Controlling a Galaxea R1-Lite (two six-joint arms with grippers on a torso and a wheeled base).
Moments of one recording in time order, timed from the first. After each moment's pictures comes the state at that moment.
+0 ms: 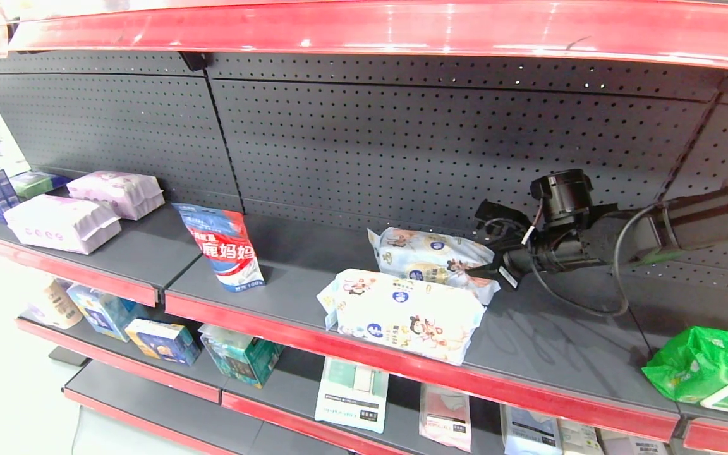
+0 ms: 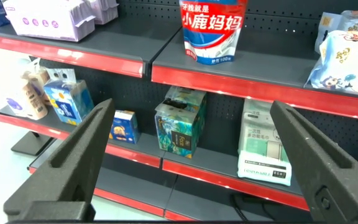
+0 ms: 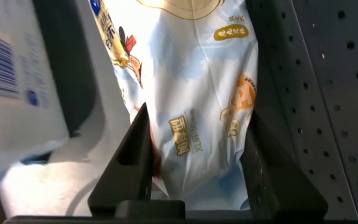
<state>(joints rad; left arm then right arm) 0.00 0.00 0.00 0.00 0.03 0.00 0.22 2.08 -1.29 -0.07 0.29 -0.76</state>
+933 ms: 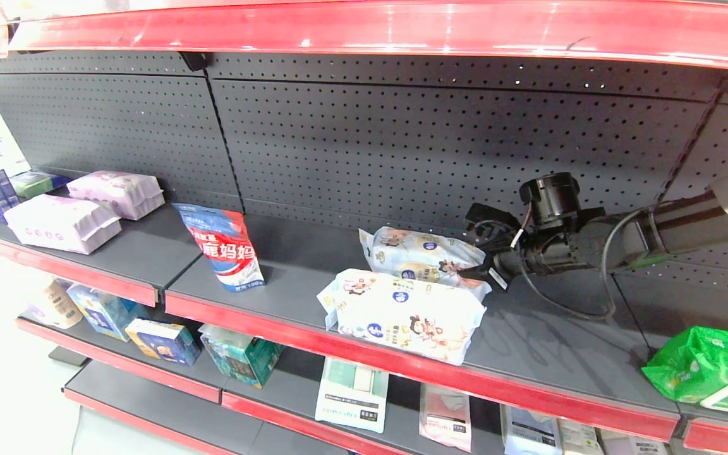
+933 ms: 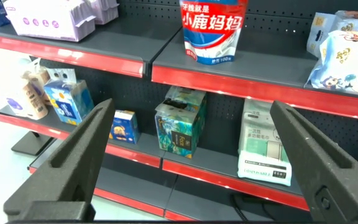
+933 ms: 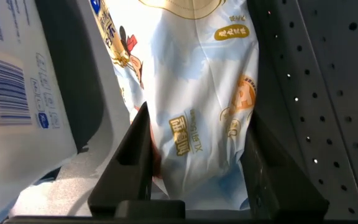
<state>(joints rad) 0.00 0.00 0.00 0.00 0.03 0.00 0.25 2.10 -1.28 -0.10 0.27 -0.73</state>
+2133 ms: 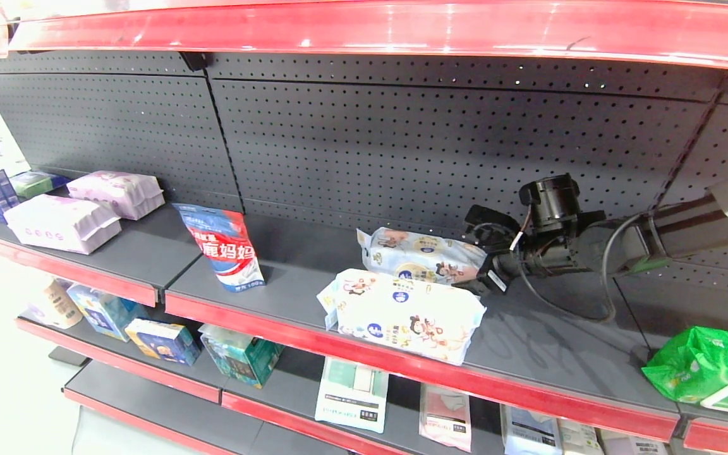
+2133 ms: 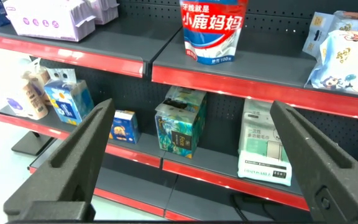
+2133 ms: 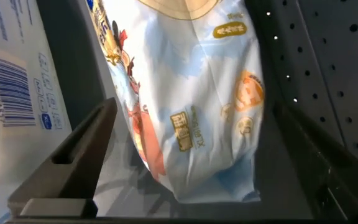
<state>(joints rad) 0.00 0.00 0.00 0.00 0.03 0.00 0.26 2.09 -1.25 -0.13 0.25 -0.72</state>
